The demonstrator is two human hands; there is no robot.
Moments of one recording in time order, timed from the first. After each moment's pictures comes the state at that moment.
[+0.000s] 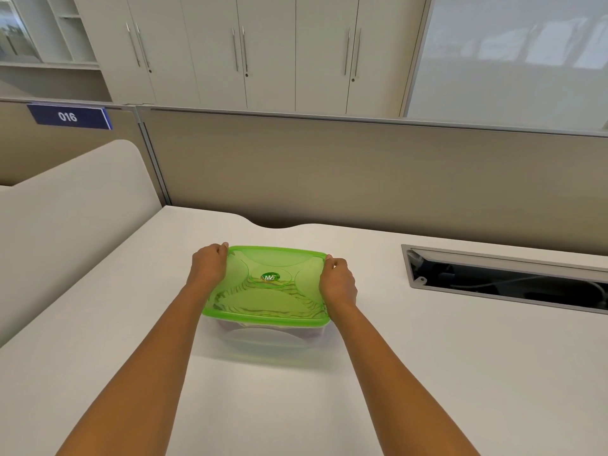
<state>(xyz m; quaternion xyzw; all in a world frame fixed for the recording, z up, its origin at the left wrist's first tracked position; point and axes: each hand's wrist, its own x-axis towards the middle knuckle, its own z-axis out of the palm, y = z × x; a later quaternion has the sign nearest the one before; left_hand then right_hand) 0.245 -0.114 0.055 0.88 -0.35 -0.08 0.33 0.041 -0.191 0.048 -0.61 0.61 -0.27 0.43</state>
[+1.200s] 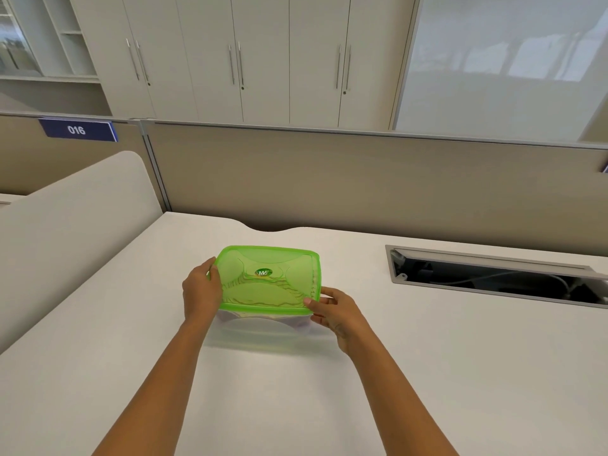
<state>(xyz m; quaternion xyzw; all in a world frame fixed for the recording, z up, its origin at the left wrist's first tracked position) 0.195 -0.058 0.045 0.82 -0.27 -0.04 0.50 -0.030 -0.131 0.057 -0.50 0.43 -0.27 0.70</state>
